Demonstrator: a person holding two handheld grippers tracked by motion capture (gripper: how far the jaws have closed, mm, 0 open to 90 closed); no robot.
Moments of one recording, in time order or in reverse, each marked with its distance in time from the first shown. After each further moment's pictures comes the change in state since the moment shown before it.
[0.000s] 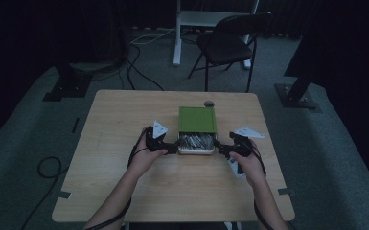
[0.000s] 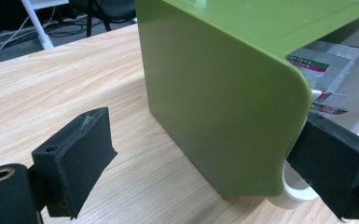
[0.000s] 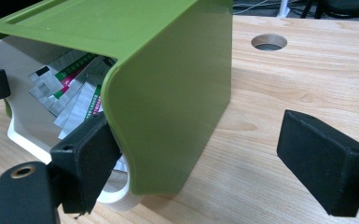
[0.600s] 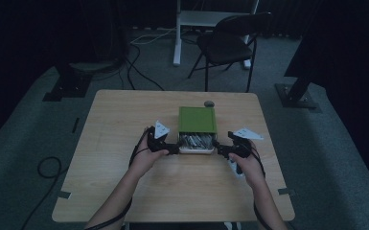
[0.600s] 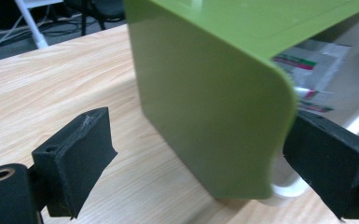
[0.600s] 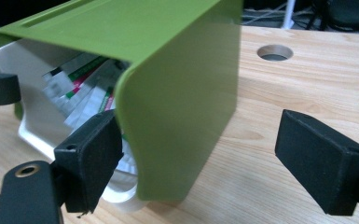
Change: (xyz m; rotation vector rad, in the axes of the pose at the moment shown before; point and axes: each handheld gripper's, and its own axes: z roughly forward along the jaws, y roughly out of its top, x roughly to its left) left arm -0.007 0.001 0.000 -0.001 -0.029 0.004; right arm 0.003 -0.004 0.001 -0.039 0.023 -0.034
